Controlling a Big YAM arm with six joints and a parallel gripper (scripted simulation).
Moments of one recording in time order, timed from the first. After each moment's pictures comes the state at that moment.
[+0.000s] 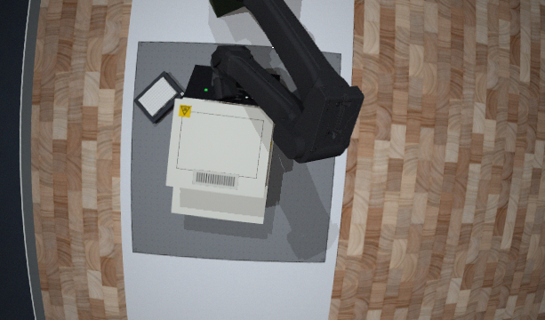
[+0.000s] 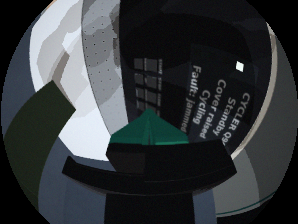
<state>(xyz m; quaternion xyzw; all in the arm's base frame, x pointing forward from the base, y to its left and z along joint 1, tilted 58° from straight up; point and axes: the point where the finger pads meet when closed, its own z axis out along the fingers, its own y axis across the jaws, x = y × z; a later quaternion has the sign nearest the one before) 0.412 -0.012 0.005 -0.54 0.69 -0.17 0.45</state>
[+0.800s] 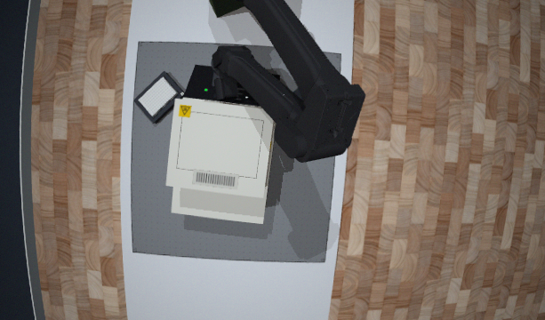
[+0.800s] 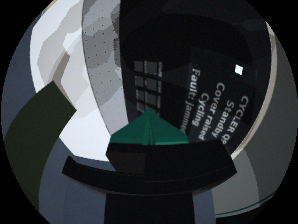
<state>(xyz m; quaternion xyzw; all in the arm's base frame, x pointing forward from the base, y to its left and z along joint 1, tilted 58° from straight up) 0.411 -0.009 0.006 -0.54 0.69 -0.16 0.45</state>
